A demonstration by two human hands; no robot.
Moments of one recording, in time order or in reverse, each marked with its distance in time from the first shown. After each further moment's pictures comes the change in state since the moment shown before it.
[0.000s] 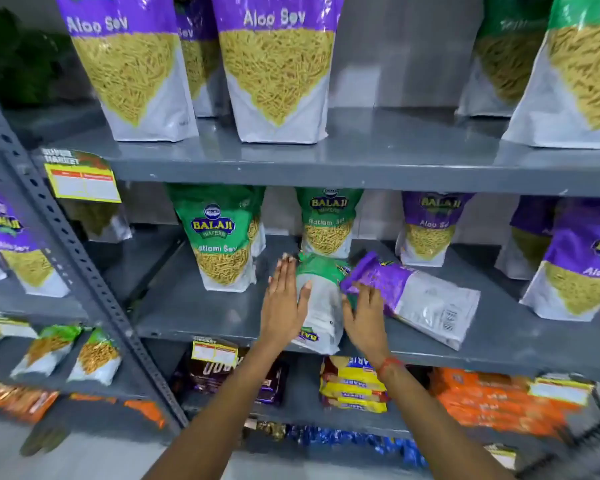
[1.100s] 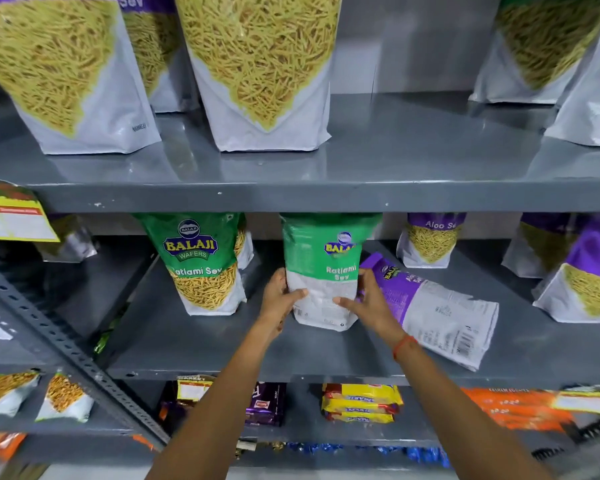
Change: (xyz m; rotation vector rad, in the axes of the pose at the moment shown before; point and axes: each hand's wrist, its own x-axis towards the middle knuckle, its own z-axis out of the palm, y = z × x) left_hand 0.087 -0.026 0.024 -1.108 -0.138 -0.439; right_hand 0.086 0.024 0.017 0.544 -0.214 0.109
